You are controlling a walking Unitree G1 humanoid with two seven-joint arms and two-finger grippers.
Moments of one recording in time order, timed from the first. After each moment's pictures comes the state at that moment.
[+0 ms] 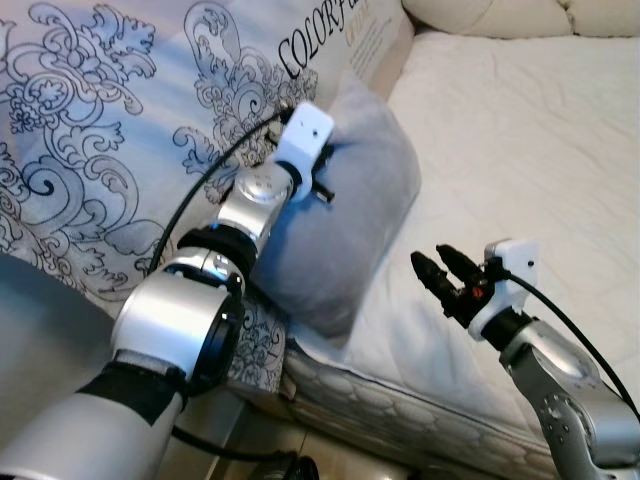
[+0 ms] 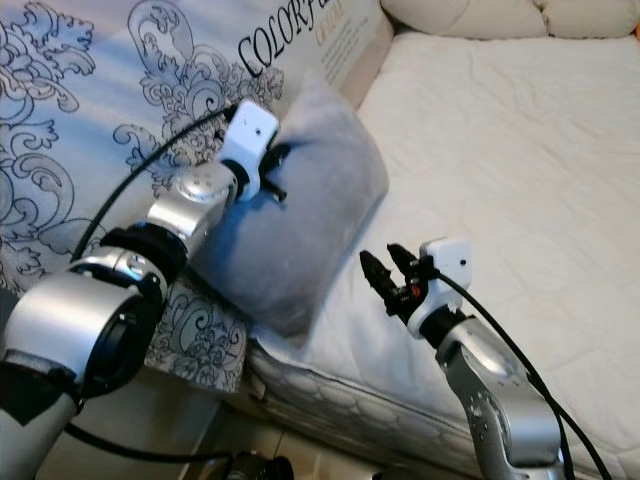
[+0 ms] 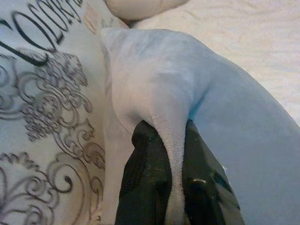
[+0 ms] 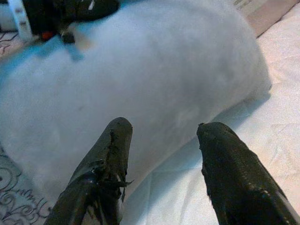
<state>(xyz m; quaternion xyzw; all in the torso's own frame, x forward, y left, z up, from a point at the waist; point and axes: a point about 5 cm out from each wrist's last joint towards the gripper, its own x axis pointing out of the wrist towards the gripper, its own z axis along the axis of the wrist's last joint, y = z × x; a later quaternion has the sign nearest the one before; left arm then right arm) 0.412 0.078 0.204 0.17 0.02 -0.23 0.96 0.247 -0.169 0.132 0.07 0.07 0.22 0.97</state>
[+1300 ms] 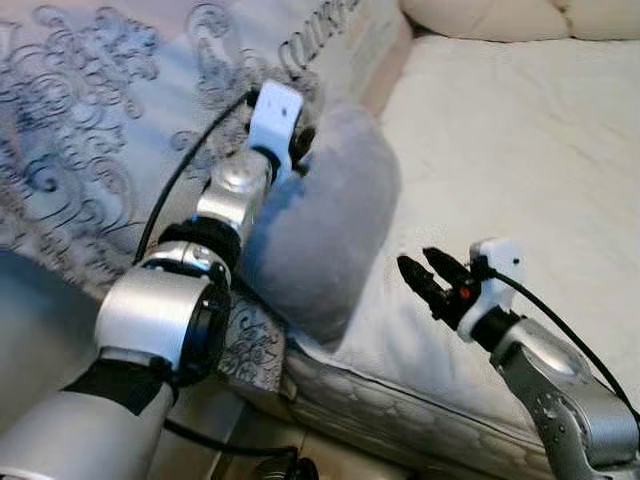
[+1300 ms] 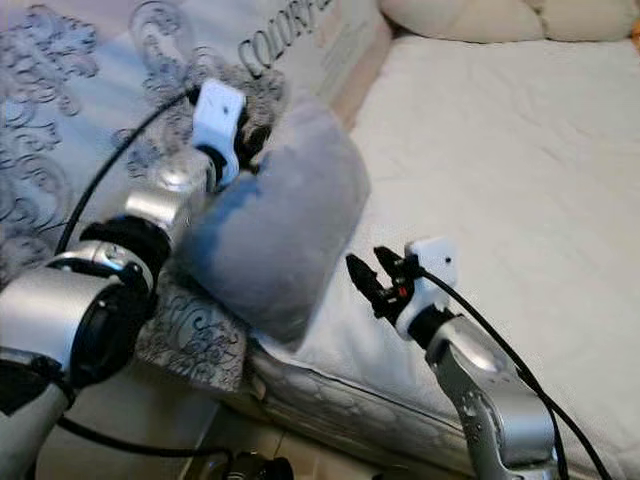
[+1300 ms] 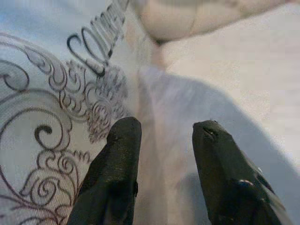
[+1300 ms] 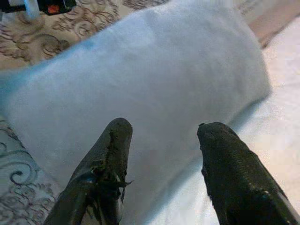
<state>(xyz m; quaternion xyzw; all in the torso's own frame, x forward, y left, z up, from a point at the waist) 0.417 0.101 0.220 0.10 -0.01 -0.20 0.97 0.248 -0.154 0.137 0.08 0.08 0.24 0.96</state>
